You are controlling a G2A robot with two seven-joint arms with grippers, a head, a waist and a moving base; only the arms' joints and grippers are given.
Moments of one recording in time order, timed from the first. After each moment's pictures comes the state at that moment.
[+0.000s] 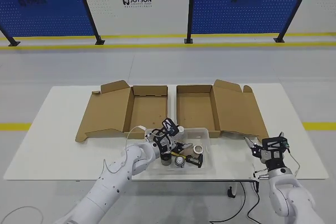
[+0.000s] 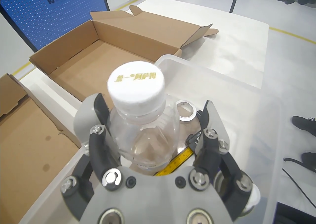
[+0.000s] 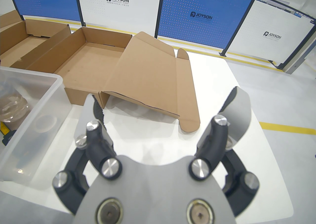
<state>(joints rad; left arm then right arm) 1.01 -1.31 -0.87 -1.17 1.23 -0.48 0.00 -1.73 -1.15 1.60 -1.80 -1.33 0.00 0.00</state>
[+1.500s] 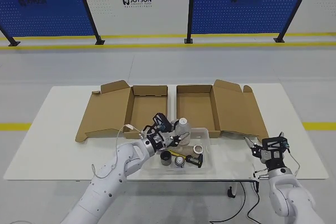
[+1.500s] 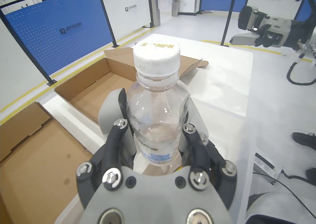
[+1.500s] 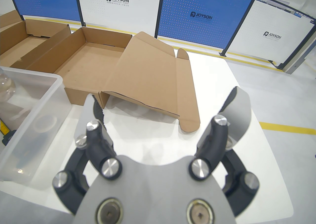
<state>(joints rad) 1.12 -1.28 -1.02 -1.39 1.23 -0.53 0.04 -1.73 -1.15 1.60 -1.80 -1.33 0.00 0.00</state>
